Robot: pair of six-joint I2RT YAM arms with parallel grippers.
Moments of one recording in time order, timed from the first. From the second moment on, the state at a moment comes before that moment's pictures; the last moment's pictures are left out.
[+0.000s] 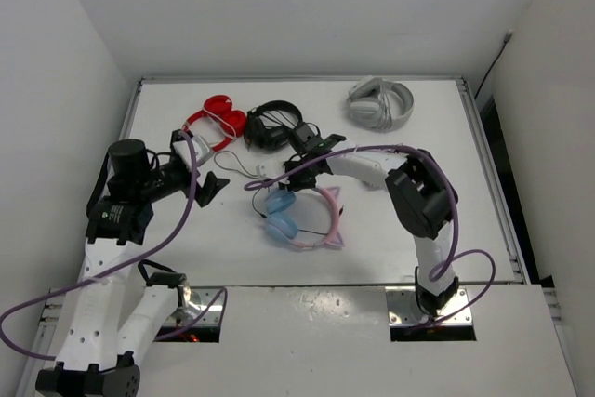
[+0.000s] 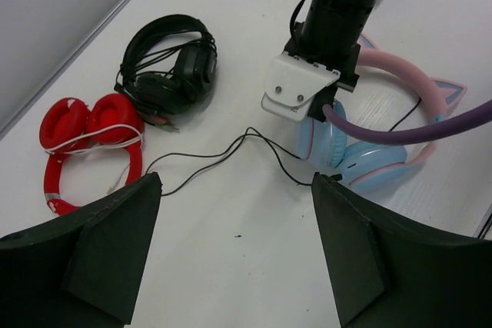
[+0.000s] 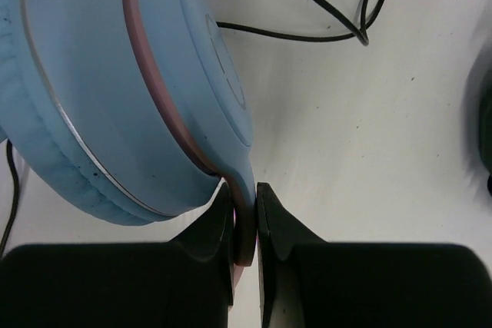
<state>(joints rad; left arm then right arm) -0.04 0.74 0.94 -0.61 0.71 0.51 0.71 2.01 1.40 -0.52 -0.35 -1.04</state>
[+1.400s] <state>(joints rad) -0.04 0.64 0.83 -0.39 0.48 0.35 0.59 1.59 0.90 -0.33 -0.05 0.41</state>
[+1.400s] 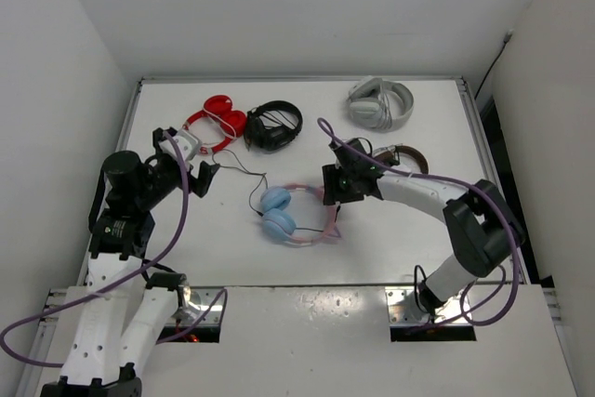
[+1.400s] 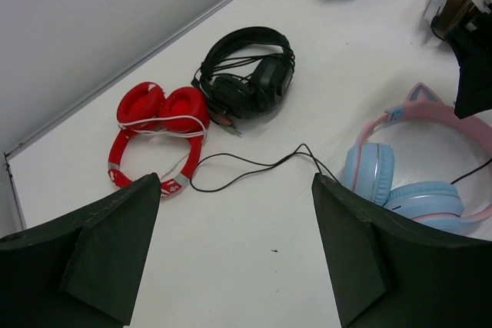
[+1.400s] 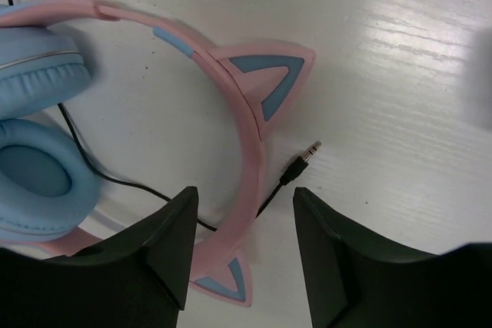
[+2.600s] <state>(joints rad) -0.04 0.64 0.78 -0.38 0.43 0.39 0.71 1.76 0.92 -0.31 0.04 0.42</state>
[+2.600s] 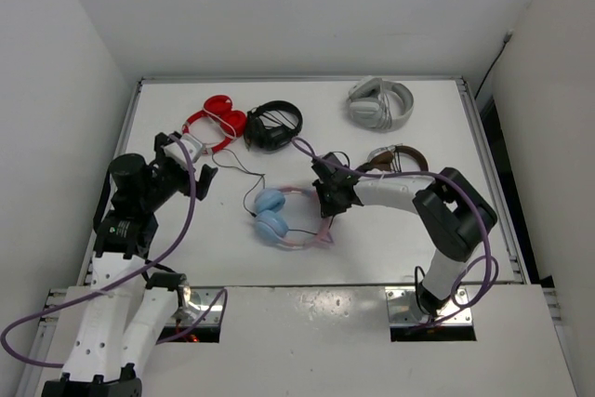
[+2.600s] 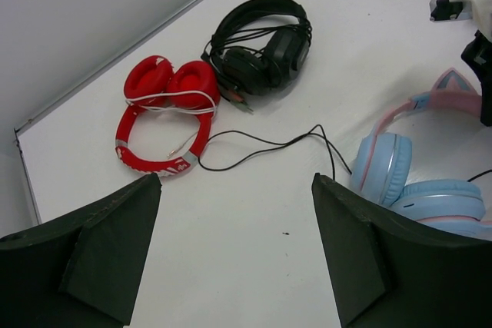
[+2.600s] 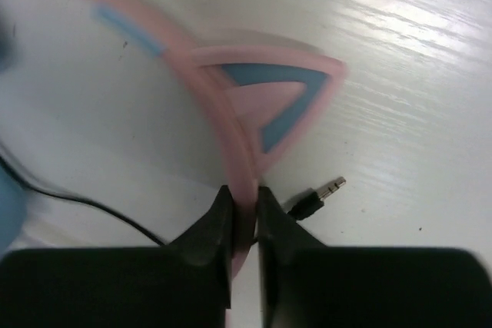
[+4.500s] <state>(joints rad) -0.55 0.78 0.48 -0.17 0.16 -0.12 0.16 1.54 1.39 -0.56 -0.14 0.25</state>
